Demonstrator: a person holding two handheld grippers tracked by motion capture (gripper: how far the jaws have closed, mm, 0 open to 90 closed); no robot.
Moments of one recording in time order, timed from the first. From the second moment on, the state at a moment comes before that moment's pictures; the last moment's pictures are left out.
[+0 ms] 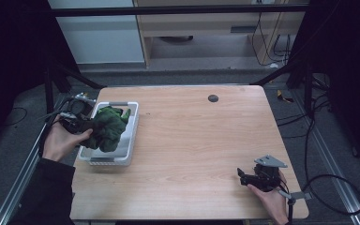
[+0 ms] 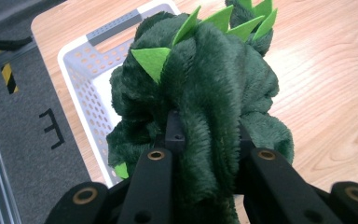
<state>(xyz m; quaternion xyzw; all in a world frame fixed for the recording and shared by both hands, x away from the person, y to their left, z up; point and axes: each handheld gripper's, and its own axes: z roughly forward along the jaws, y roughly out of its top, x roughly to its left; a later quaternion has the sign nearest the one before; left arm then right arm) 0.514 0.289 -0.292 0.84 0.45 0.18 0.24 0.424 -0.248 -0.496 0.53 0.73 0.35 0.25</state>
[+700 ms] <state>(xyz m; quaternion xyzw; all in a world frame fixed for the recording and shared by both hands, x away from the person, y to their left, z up) 0.488 0.241 -0.256 0.88 0.36 0.16 0.25 0.424 -0.248 -0.496 0.53 0.73 0.35 0.26</state>
